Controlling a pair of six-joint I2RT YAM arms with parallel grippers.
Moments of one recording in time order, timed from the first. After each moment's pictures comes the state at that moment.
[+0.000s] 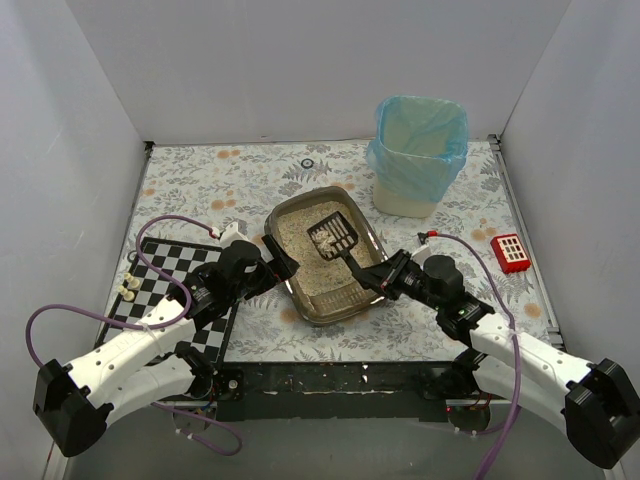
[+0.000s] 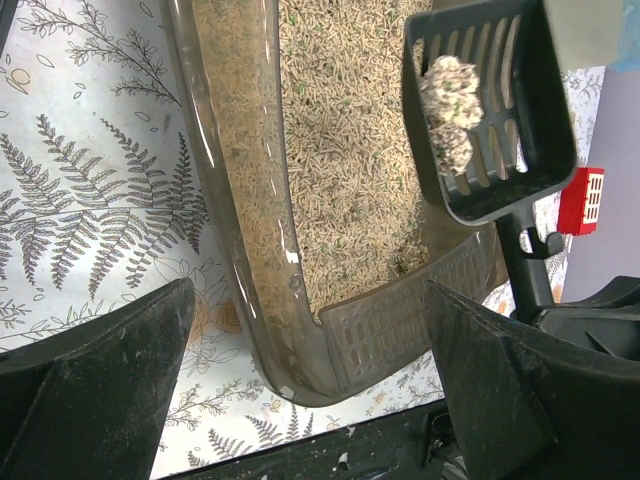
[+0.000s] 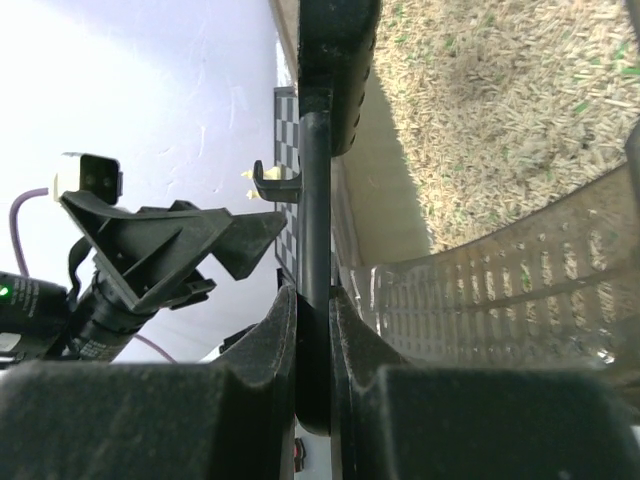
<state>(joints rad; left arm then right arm) -0.75 0.90 0.68 -0.43 -0.24 -1.06 0.68 0.85 0.31 0.25 -0.22 1.31</state>
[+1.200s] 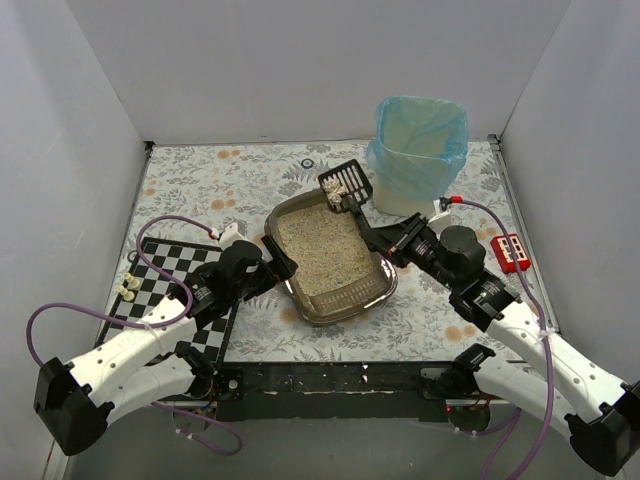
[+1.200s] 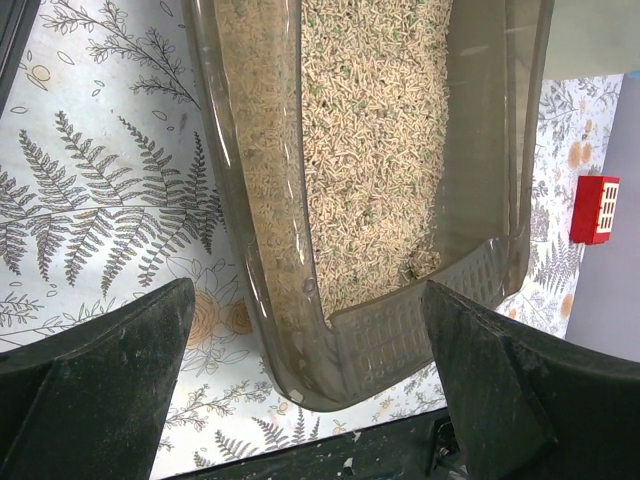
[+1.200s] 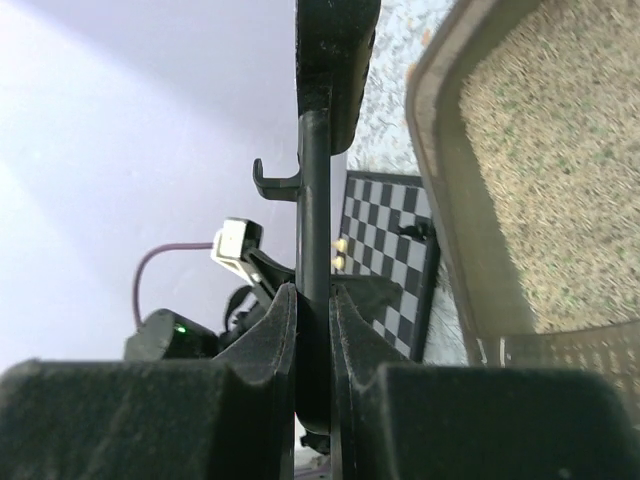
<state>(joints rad) -0.75 0.91 0.68 -0.45 -0.26 -1.07 0.67 0.80 0.64 -0.02 -0.08 1.28</state>
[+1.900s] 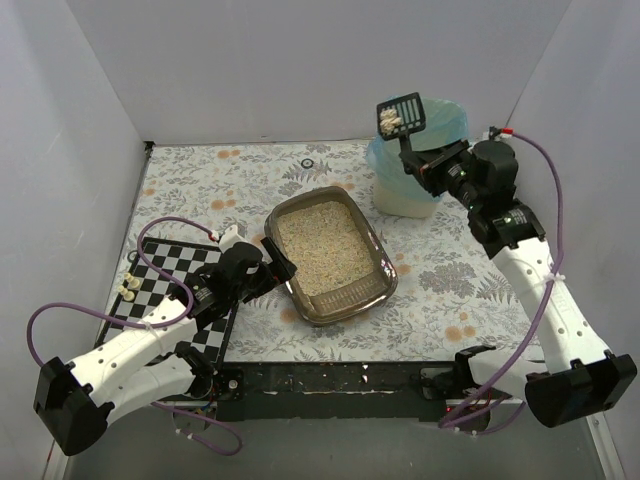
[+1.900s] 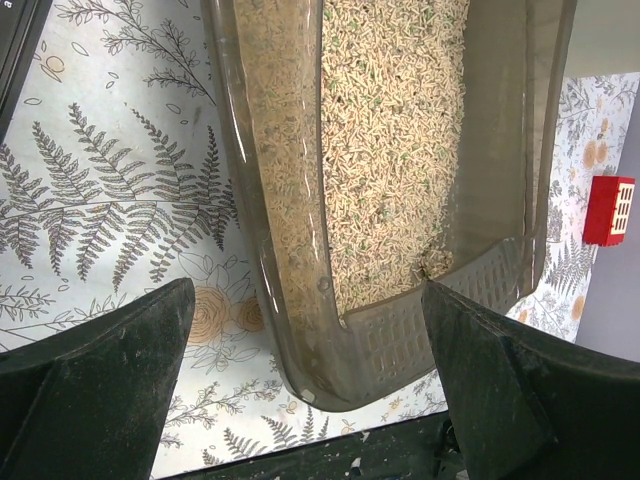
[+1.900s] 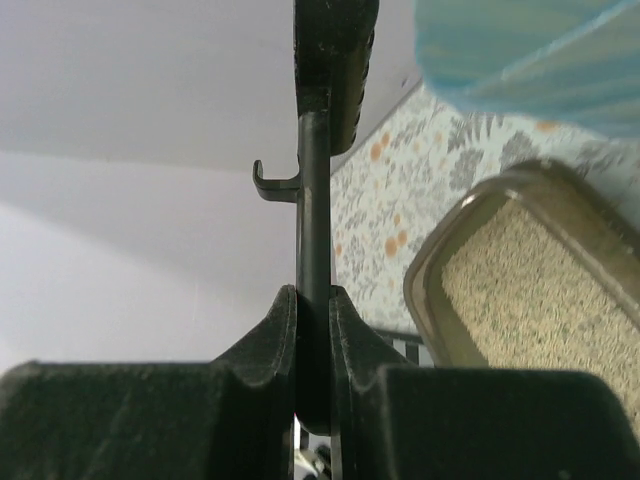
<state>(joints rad) -0.75 0.91 0.66 -0.46 -0.27 -1.07 0.37 1.11 1.19 -0.30 -0.09 1.24</state>
